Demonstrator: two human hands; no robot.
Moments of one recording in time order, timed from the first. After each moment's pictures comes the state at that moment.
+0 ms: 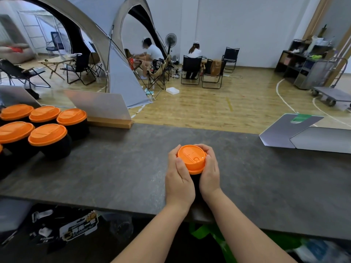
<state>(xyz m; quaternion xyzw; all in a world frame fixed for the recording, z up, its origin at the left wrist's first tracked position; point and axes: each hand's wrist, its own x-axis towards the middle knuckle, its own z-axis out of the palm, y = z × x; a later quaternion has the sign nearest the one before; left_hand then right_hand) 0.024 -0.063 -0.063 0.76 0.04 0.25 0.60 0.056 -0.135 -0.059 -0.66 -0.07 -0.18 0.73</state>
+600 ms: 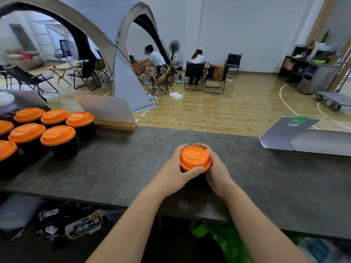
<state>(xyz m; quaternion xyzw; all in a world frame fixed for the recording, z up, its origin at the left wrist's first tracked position) 0.031 -0.016 -0.024 0.86 -0.10 -0.03 0.51 0.060 -0.167 -0.039 -0.65 -0.04 0.05 0.76</state>
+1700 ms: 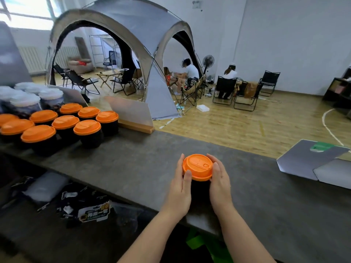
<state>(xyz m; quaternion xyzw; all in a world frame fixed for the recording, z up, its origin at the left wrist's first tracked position) 0.000 -0.063 -0.059 0.76 0.03 0.14 0.63 0.055 -0.173 -0.057 -0.68 -0.11 -0.10 0.71</state>
